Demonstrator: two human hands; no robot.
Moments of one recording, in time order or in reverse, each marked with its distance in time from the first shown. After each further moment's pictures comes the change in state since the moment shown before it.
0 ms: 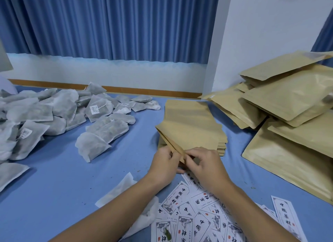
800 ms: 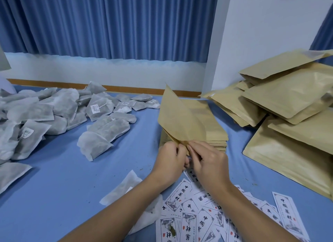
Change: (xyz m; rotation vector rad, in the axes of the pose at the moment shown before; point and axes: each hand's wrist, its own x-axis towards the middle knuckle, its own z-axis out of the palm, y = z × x) left_hand -0.011 0.023 0.001 0.179 0.020 0.181; right_hand -0.006 -0.014 0.009 -0.136 0.436 -0.180
